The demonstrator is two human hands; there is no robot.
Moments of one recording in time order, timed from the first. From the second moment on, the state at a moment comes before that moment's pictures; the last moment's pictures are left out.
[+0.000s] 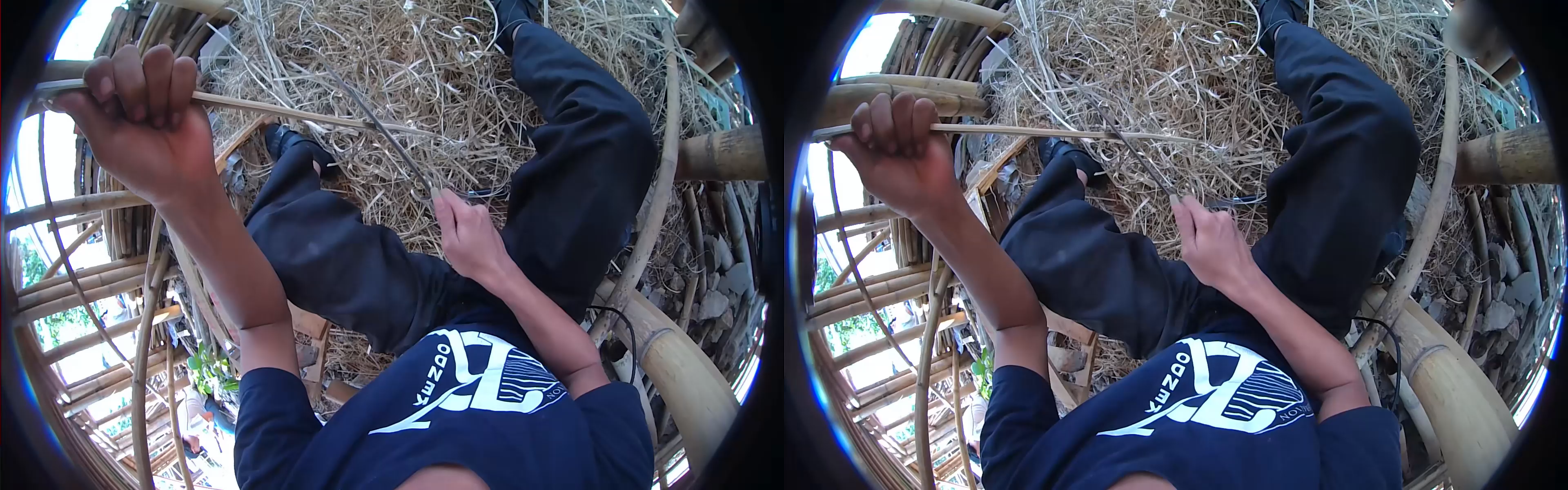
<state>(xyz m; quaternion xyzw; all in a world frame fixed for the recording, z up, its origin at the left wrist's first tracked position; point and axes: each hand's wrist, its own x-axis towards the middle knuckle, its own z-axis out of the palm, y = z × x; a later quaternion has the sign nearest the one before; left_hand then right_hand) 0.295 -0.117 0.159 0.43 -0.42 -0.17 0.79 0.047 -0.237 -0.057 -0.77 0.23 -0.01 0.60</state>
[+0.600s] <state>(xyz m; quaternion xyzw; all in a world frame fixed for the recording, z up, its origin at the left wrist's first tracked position) 0.303 -0.114 0.154 0.44 -0.42 -0.14 0.78 0.036 -0.235 -0.078 -0.82 0.25 0.00 0.51</state>
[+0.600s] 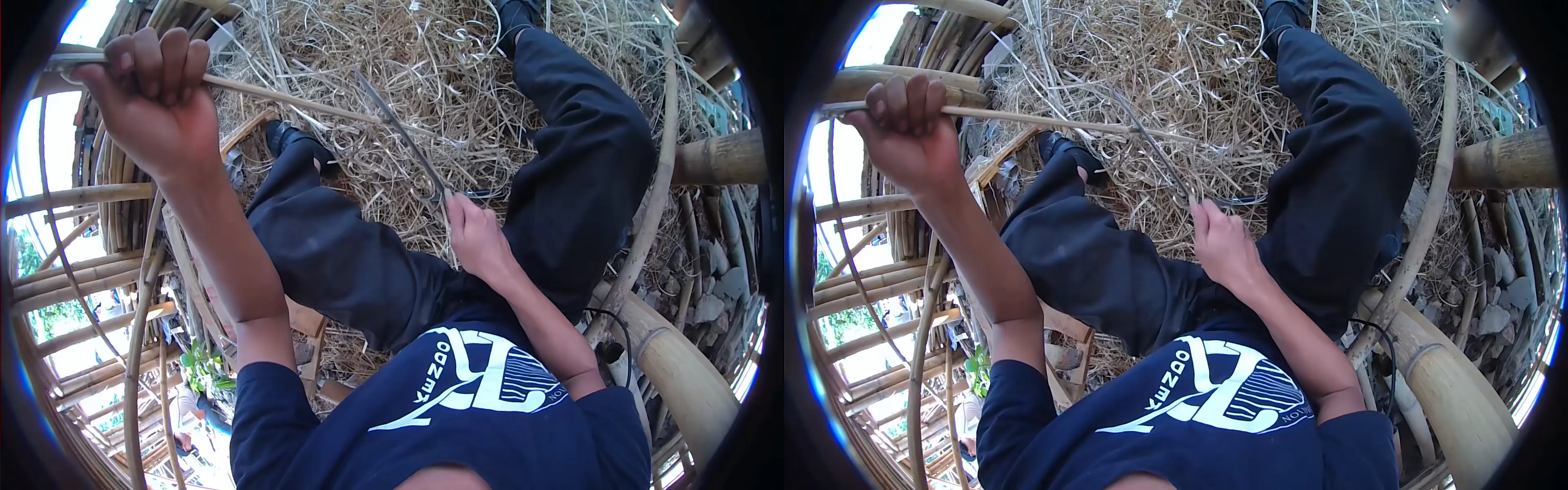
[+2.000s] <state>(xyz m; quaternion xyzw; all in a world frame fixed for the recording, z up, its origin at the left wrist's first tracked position) 0.304 -0.115 0.155 0.45 -0.41 -0.13 0.78 0.035 -0.248 -0.084 -0.82 0.30 0.10 0.48</state>
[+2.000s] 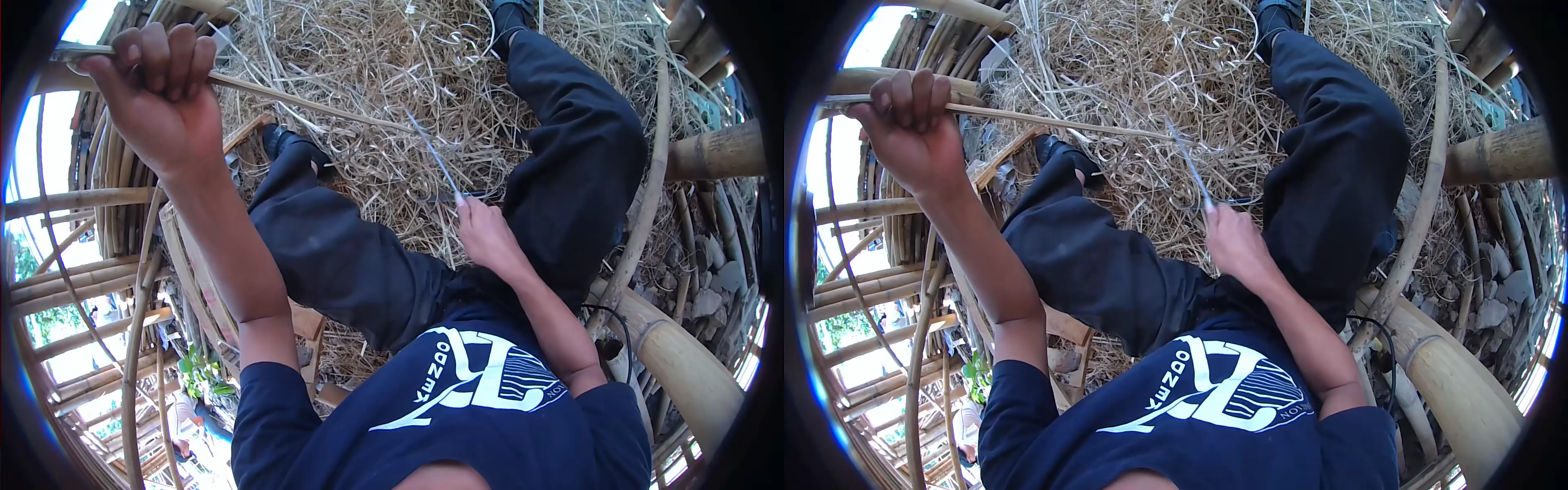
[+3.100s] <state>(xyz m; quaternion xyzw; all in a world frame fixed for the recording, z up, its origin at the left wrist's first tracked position) 0.295 -0.118 0.155 0.47 -0.38 -0.09 0.79 0.032 -0.234 -0.087 -0.83 0.29 0.07 0.47</state>
